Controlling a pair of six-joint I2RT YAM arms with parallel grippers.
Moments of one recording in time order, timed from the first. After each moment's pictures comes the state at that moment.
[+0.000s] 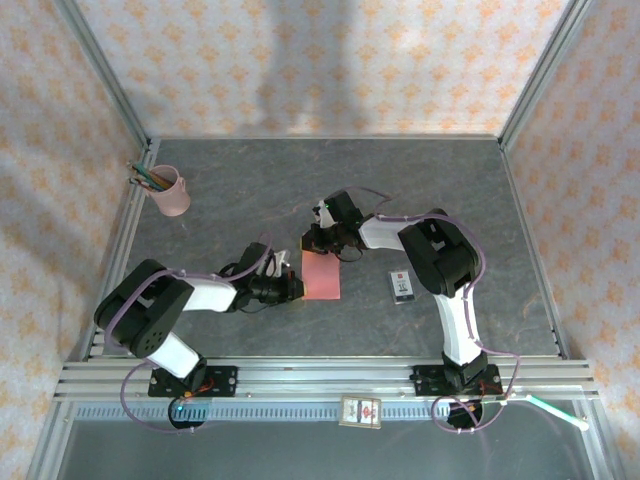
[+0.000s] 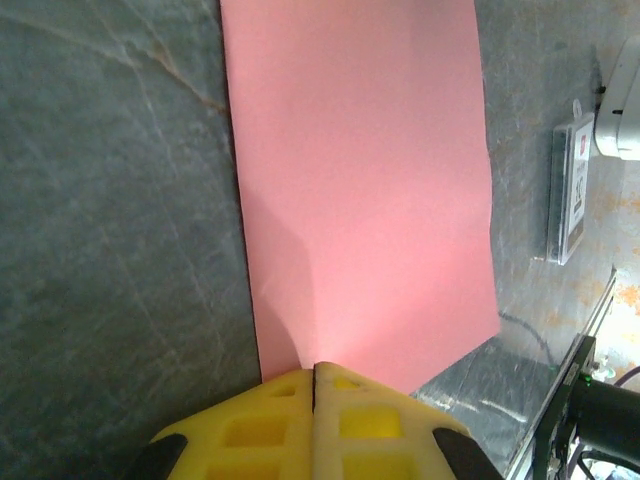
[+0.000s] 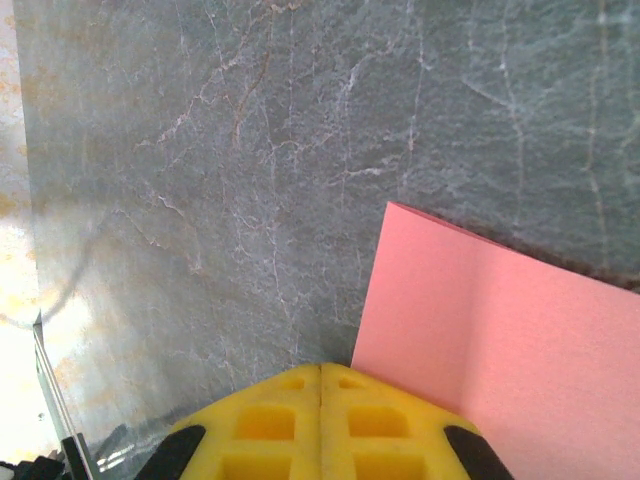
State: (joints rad) left arm -0.51 1.56 0.43 0.27 0.54 -0.81; right arm 0.61 2.12 1.26 -0.04 -0.58 0.68
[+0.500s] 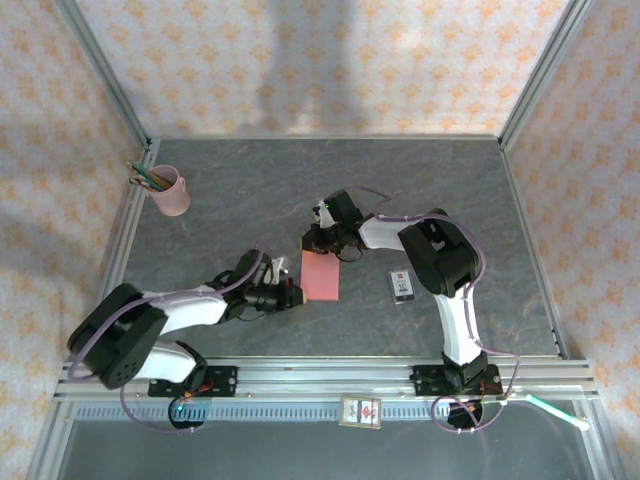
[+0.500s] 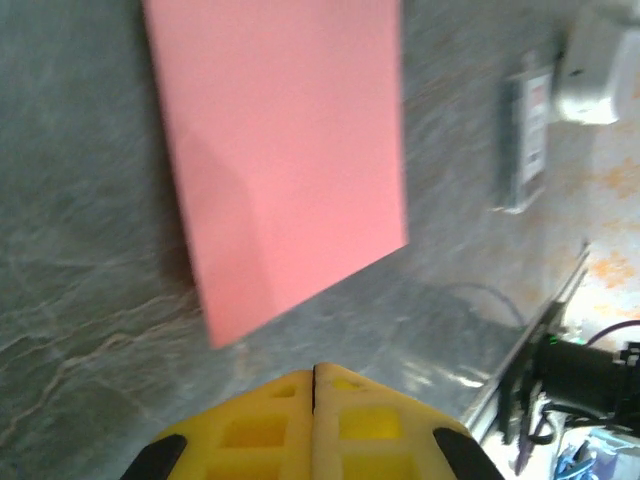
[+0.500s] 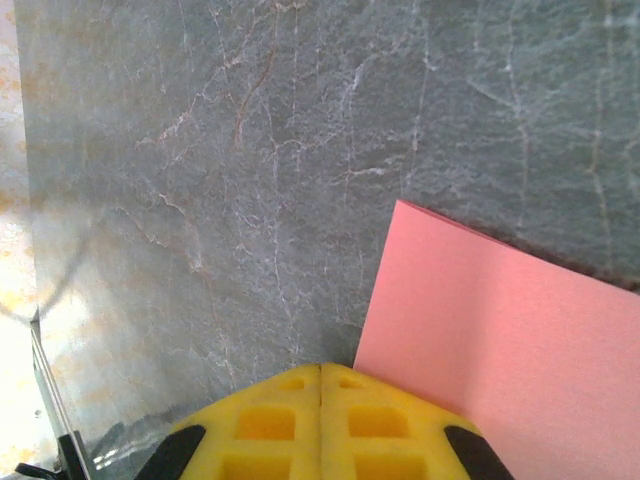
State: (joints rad) left arm -0.57 1.34 0.39 0.17 0.51 -0.88; right arm 0.61 2.11 1.26 -0.04 -0.58 0.67
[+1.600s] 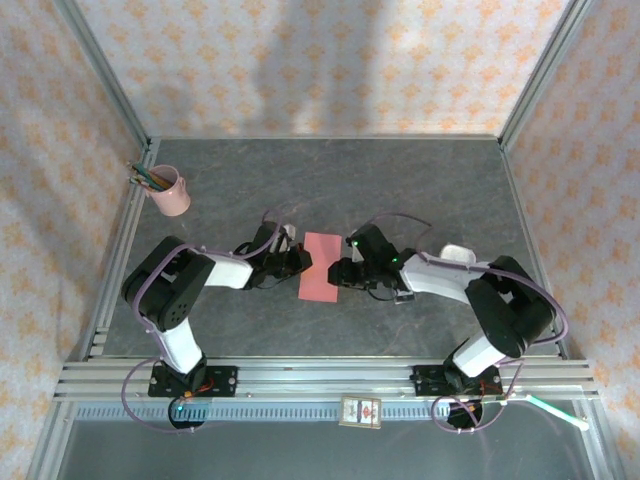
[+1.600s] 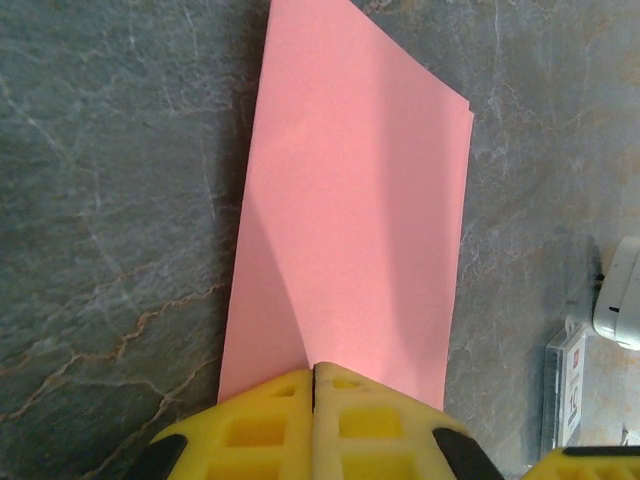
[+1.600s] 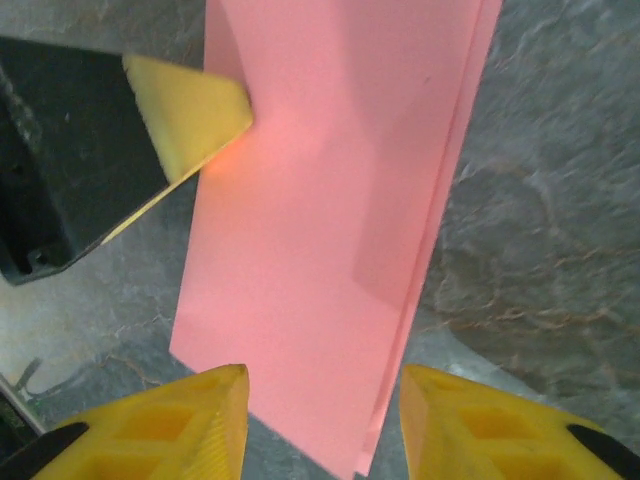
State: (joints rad) left arm -0.48 1.75 0.66 0.33 0.35 -0.91; right arm 0.70 1.54 0.74 -0.14 -0.33 0.74
